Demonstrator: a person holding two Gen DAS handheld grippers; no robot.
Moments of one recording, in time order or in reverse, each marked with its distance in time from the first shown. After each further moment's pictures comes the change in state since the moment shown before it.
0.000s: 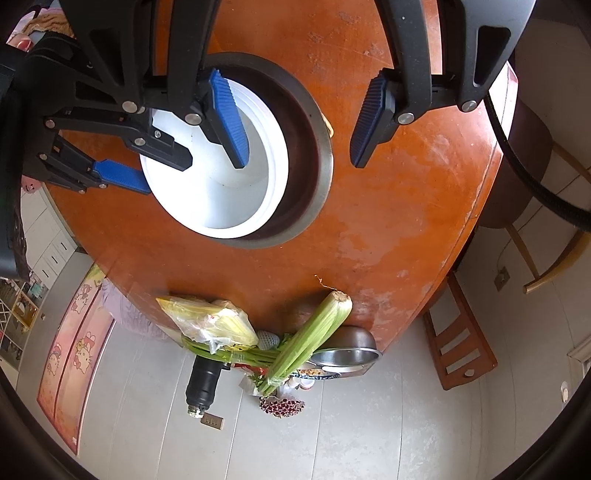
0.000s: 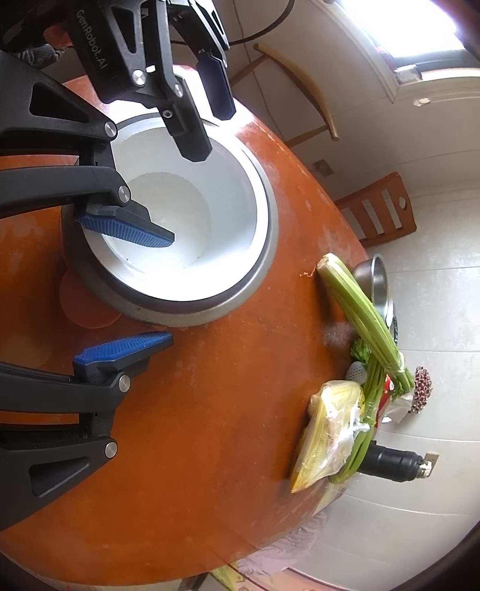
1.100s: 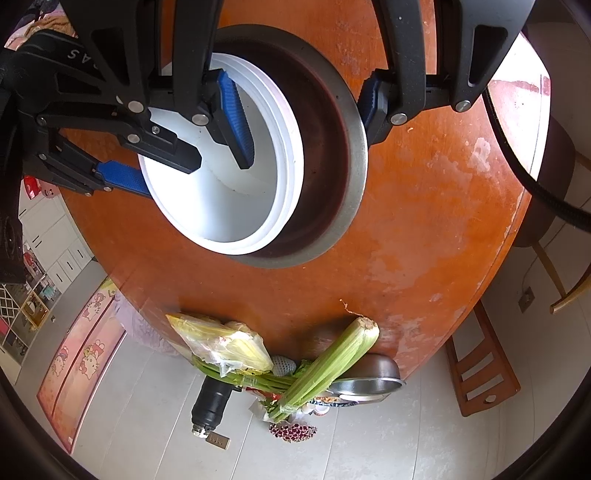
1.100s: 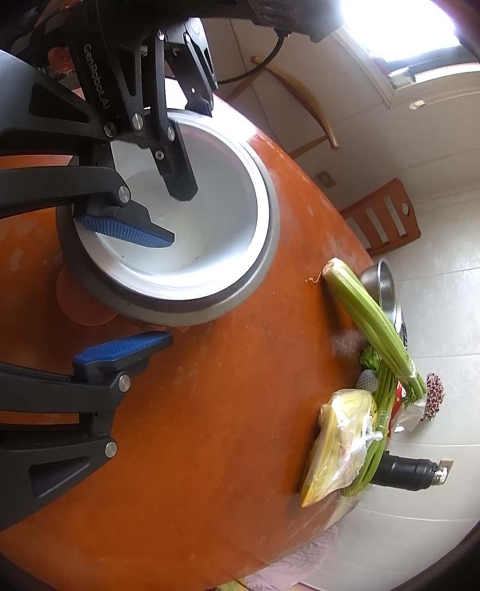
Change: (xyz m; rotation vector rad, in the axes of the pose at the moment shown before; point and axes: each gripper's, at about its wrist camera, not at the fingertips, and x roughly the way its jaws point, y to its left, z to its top) left arm 0.032 -0.007 0.005 -0.018 0.096 -0.089; right arm 0.006 -0.014 0.003 0.019 0.035 0.087
